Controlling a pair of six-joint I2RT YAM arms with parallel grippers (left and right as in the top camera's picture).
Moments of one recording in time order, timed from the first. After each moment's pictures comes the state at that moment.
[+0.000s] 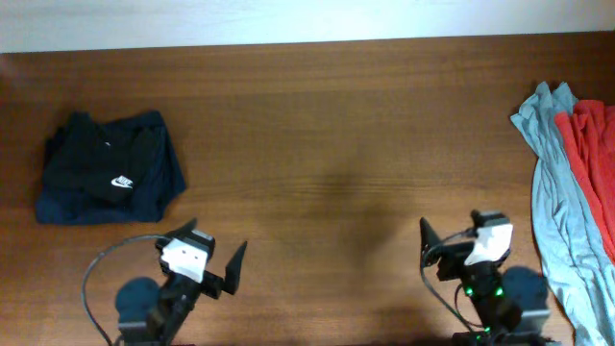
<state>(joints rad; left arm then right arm) 0.01 0.23 0.27 -0.35 0.41 0.14 0.02 0.21 0.35 -0.44 -0.15 0.08</state>
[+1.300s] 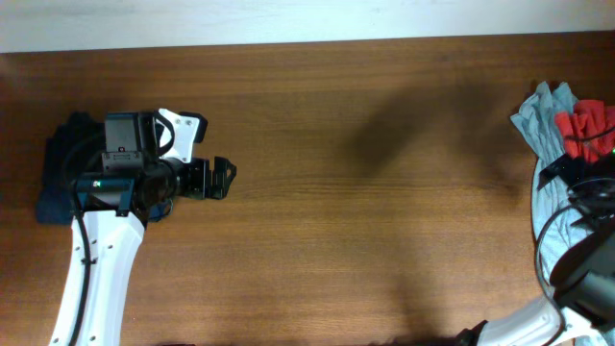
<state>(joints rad) 0.01 1.34 1.20 -0.85 0.36 0.13 -0.67 1.93 1.58 -1.33 -0.03 0.34</state>
